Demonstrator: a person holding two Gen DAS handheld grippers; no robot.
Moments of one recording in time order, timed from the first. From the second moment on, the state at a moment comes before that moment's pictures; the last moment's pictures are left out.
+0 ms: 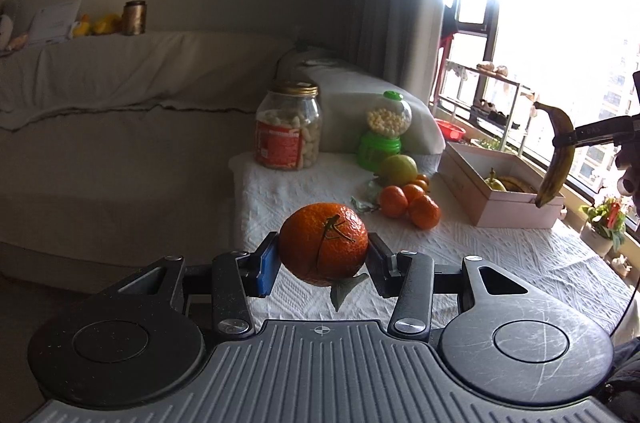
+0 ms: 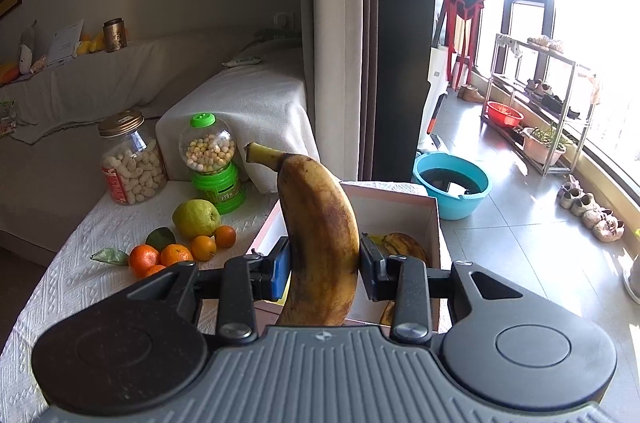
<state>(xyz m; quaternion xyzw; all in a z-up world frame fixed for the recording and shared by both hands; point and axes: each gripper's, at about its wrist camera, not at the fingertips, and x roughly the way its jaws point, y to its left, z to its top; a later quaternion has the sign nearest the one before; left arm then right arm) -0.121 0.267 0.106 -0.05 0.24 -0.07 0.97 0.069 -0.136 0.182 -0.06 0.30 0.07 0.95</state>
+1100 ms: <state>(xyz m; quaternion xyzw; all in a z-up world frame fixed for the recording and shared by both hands) -0.157 0.272 0.085 -0.12 0.22 -0.06 0.97 0.047 -0.127 0.190 -0.05 0.30 0.09 0.95</state>
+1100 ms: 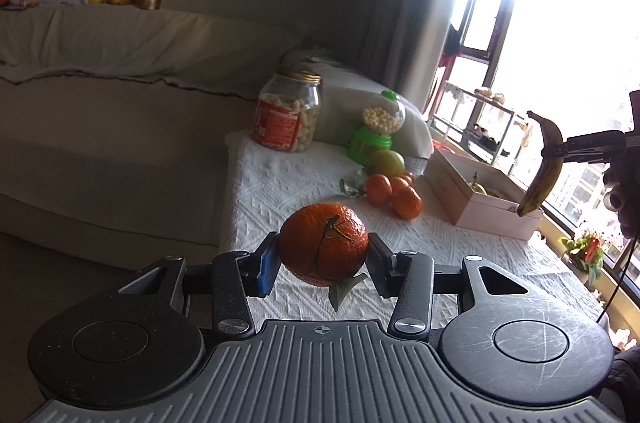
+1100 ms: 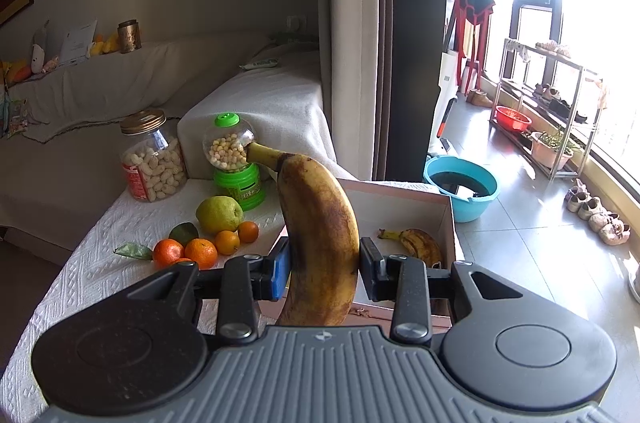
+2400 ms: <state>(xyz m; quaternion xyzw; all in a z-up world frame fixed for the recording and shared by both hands) 0.225 -0.104 0.060 0.07 0.39 -0.29 0.87 0.140 -0.269 0.219 0.02 0.23 0.07 0.97</state>
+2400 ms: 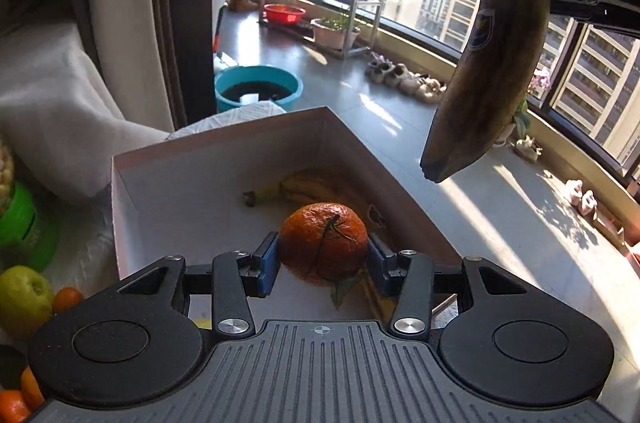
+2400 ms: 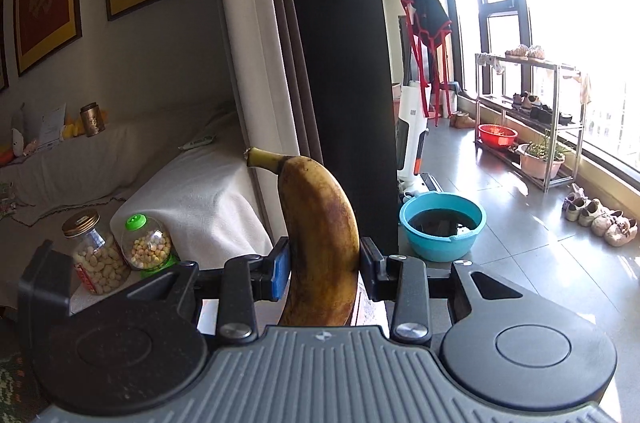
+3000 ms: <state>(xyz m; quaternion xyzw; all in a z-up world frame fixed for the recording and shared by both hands) 0.178 -0.005 0.084 -0.05 0.30 -0.27 0.91 0.182 -0.236 0.181 0.01 0.31 0.12 0.94</state>
